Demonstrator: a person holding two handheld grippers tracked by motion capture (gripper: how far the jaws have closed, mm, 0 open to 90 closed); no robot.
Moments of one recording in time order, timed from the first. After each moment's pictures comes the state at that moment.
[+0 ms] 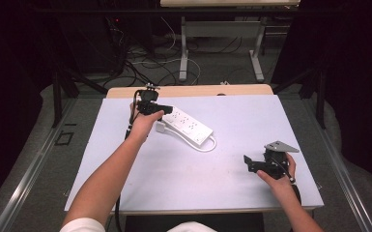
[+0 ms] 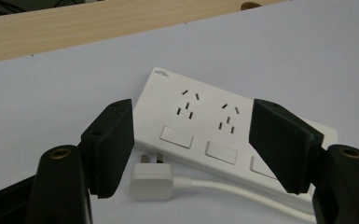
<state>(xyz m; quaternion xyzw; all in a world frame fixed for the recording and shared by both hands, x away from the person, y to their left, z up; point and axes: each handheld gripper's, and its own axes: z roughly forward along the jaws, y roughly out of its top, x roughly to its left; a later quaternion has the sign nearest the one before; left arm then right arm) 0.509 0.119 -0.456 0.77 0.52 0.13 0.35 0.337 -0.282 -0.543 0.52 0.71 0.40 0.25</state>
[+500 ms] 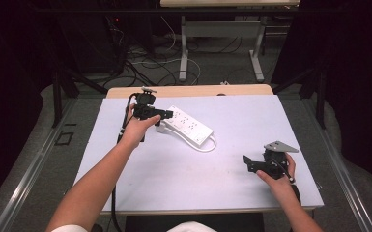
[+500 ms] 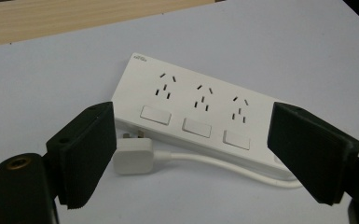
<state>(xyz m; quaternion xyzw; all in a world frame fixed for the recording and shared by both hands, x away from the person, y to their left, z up) 0.484 0.130 -0.447 0.78 0.50 0.11 0.37 0.337 -0.281 -0.543 0.51 0.71 0.40 0.25</state>
